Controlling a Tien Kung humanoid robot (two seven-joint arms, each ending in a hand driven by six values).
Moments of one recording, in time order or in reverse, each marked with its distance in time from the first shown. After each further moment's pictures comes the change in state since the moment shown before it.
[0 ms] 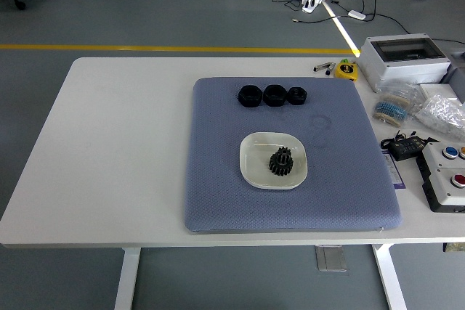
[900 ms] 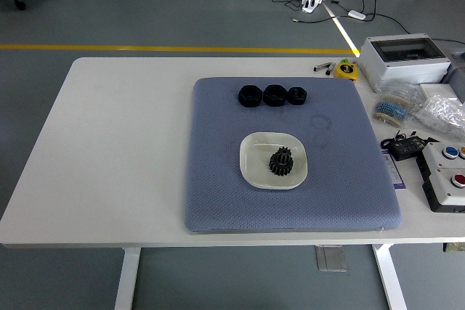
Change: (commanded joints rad) left arm -0.001 -0.006 -0.011 0.004 0.005 0.000 0.004; right arm 0.029 -0.005 -0.013 -0.017 0.133 -0.060 -0.027
